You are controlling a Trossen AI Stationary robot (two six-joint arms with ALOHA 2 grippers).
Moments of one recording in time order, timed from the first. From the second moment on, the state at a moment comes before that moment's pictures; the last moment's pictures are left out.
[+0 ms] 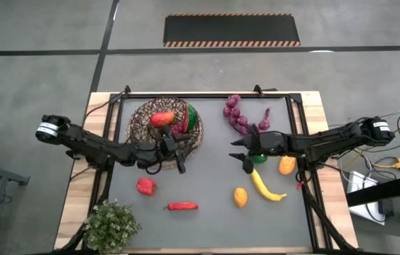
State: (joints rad) left arm -0.20 1.31 0.65 0.63 -0.63 0.08; right arm 0.01 1.16 0.48 0.21 0.13 0.18
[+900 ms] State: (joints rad) left arm -0.20 1.23 0.63 0.56 -0.63 0.16; right arm 0.02 1.25 0.88 -1.10 0.09 0.14
